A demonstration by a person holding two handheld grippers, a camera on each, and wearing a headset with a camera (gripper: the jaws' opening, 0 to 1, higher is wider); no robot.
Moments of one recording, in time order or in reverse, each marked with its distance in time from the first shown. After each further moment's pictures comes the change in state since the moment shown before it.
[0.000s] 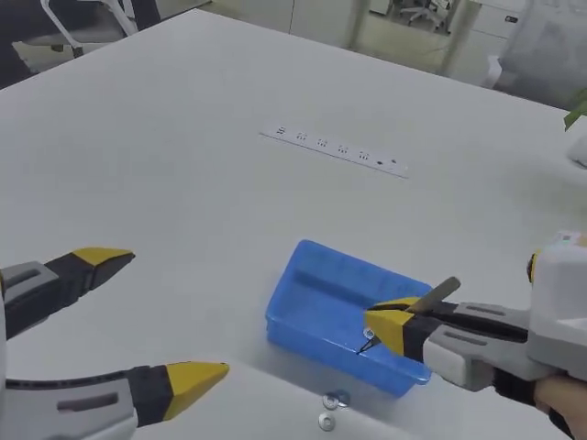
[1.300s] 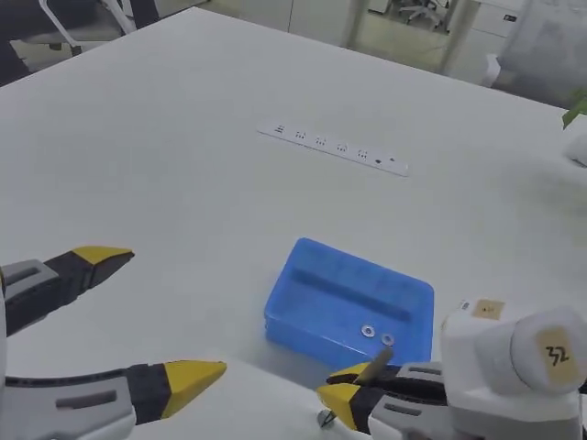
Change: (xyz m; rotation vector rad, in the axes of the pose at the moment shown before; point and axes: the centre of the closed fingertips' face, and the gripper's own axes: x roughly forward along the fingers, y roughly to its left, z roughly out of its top) left arm 0.000 -0.001 -0.002 0.010 0.009 -0.002; right arm 0.031 0.030 -0.067 -0.054 0.174 0.080
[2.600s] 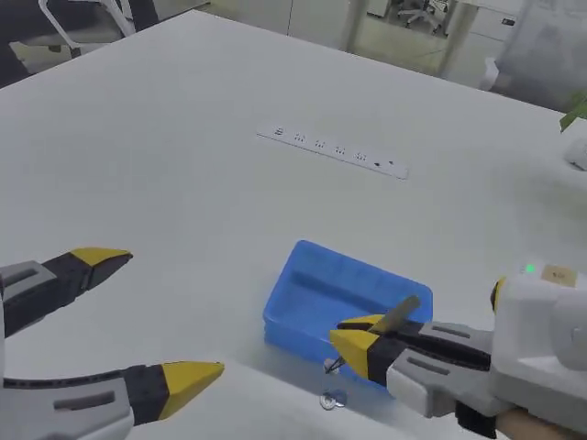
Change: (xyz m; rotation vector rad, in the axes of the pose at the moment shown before) left arm 0.000 0.000 0.001 0.000 -0.005 0.004; right arm -0.035 -0.016 0.065 0.017 -0.228 -0.055
